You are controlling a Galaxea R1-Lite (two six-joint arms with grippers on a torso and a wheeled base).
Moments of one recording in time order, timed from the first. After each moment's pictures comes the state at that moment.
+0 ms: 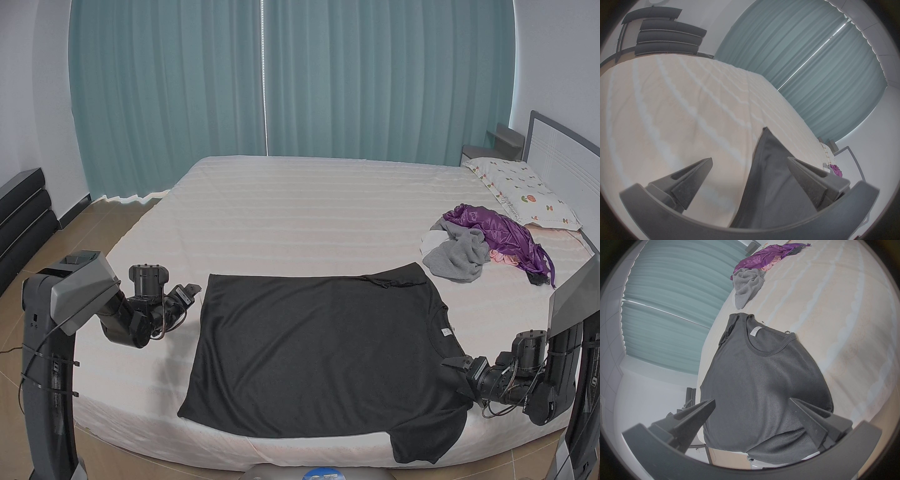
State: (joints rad) left arm -0.04 2.51 -1.19 -0.79 -0.02 -0.78; right arm 0.05 2.32 -0.10 -1.55 0.34 0.92
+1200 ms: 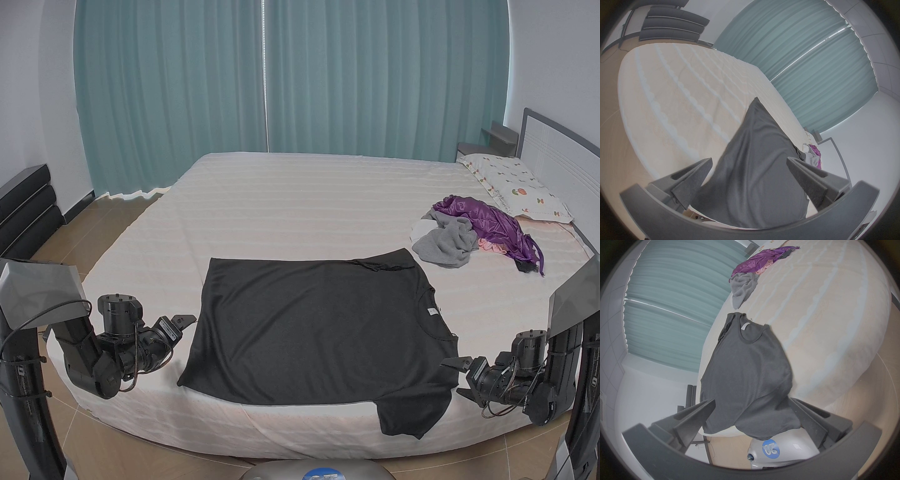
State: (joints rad) left arm -0.08 2.23 -0.53 -1.17 -0.15 -0.86; right arm 0.05 2.32 -0.10 -1.55 0.34 0.92
